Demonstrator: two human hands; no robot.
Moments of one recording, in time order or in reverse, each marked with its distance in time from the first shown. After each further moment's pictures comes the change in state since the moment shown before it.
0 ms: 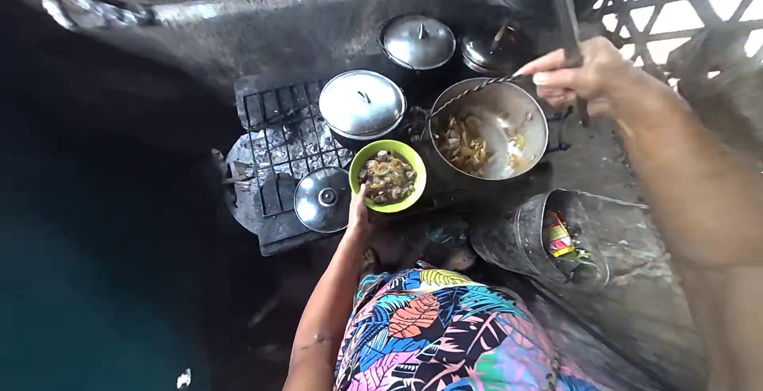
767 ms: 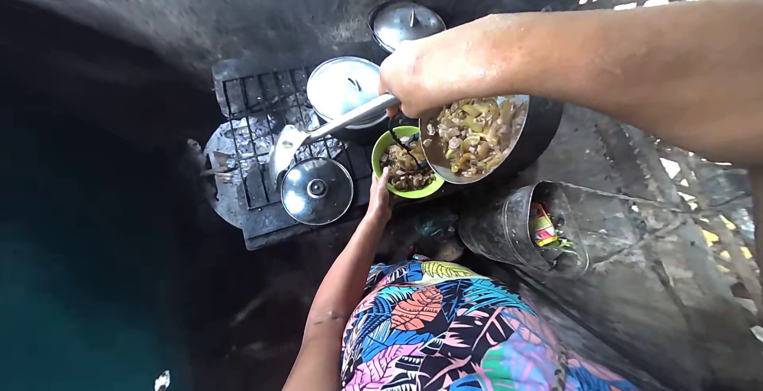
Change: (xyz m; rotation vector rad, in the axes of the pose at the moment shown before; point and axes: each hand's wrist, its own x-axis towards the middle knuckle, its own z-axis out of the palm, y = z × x) left_hand 0.003 -0.010 0.063 -0.063 -0.110 -0.067; right_hand 0.036 -0.163 0.182 -1.413 -0.642 -0.111
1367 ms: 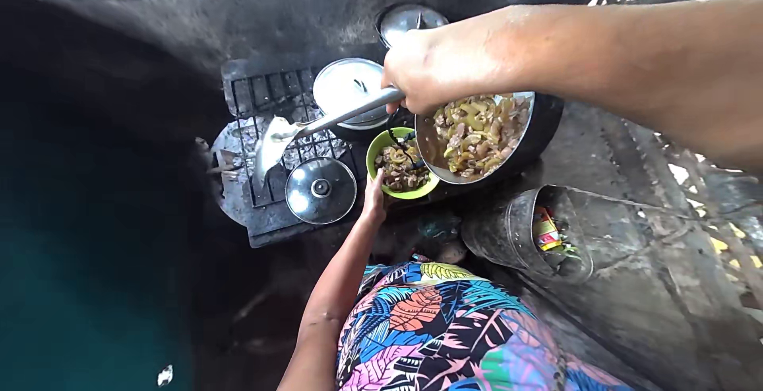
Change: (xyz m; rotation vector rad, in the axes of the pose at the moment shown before) left_hand 0.002 0.007 -0.015 -0.018 0.036 0.008; right_hand -0.009 -0.001 -0.011 0.013 0.029 -0.012
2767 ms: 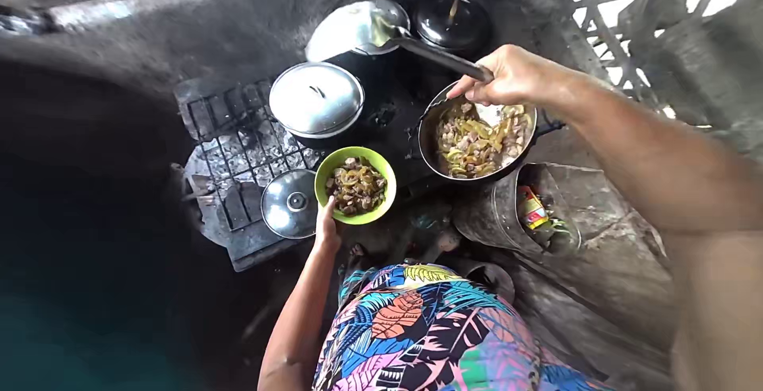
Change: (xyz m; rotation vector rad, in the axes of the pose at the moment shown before) left_hand -0.025 0.002 -0.049 0.083 0.116 0.036; right_hand -0.064 0.145 0.151 0.880 0.312 0.374
